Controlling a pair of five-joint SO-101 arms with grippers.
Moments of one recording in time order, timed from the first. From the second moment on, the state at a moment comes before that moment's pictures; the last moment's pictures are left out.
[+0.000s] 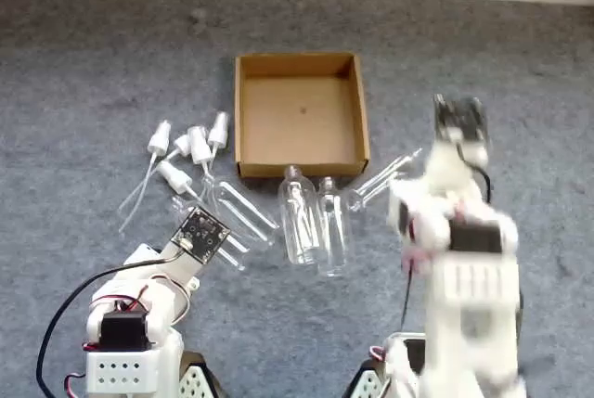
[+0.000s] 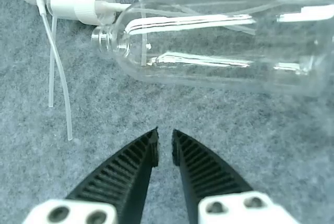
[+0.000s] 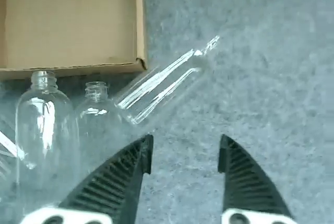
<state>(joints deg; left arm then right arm) -7.8 -104.6 96.0 76.1 -32.4 -3.2 -42.6 36.8 70.4 -0.7</state>
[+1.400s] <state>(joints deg) -7.8 -104.6 96.0 76.1 -32.4 3.9 12.0 4.9 71.3 -14.3</state>
